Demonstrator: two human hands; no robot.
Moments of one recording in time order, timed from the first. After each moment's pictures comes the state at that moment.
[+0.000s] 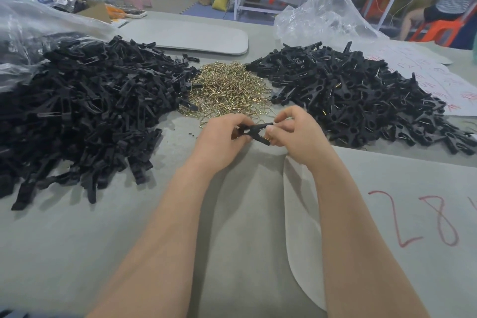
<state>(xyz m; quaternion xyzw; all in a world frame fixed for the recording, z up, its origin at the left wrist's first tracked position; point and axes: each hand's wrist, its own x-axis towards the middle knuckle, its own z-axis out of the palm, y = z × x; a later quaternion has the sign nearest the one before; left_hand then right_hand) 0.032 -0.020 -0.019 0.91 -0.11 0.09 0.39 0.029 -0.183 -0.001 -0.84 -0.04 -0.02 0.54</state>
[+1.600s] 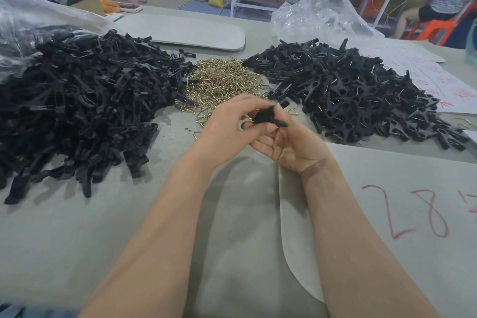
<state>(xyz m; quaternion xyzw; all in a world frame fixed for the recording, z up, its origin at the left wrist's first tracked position) 0.019 -0.033 0.002 0.81 -0.24 0.12 0.52 0.031 -0.182 -0.014 -0.46 -0.07 0.24 0.85</state>
